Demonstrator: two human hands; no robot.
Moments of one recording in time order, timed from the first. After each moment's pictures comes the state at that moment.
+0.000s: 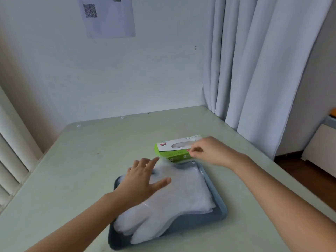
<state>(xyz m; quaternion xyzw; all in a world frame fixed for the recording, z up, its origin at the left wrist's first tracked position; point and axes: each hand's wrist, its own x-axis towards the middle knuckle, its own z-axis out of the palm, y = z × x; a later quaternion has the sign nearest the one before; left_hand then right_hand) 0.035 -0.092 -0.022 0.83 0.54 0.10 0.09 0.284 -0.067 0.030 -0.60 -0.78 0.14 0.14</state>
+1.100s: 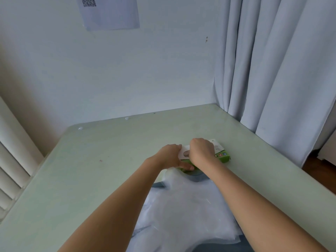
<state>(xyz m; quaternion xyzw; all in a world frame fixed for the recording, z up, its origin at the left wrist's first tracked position) 0.097 0.046 -0.015 0.84 0.52 0.02 0.18 0.218 0.027 -0.008 -0.76 -0.65 0.03 0.06</state>
